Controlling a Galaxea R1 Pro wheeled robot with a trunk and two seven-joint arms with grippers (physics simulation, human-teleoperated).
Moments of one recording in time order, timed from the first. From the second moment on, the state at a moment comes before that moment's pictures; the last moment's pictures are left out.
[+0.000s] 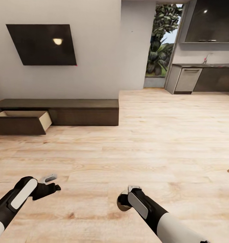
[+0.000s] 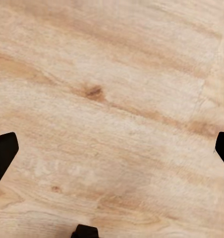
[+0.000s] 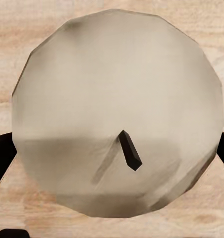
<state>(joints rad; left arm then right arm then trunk) -0.56 0.42 -0.24 -0.94 0.96 0.90 0.32 -0.66 0.09 0.71 -0.63 -0.97 0.53 -0.50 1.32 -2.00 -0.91</state>
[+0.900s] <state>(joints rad) -0.56 0.42 -0.24 -0.94 0.96 0.90 0.32 -0.66 0.09 0.71 -0.63 -0.97 0.53 -0.50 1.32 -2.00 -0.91</state>
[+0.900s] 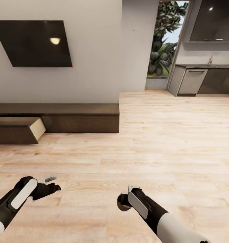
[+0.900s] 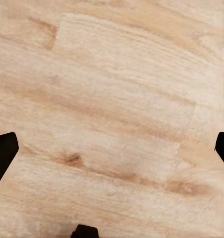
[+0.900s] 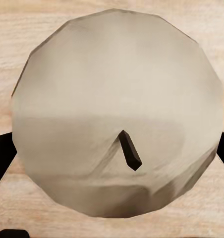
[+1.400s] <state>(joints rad) -0.56 0.42 -0.24 -0.94 0.96 0.90 0.32 -0.66 0.09 0.71 -0.63 -0.97 0.53 -0.50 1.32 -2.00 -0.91</state>
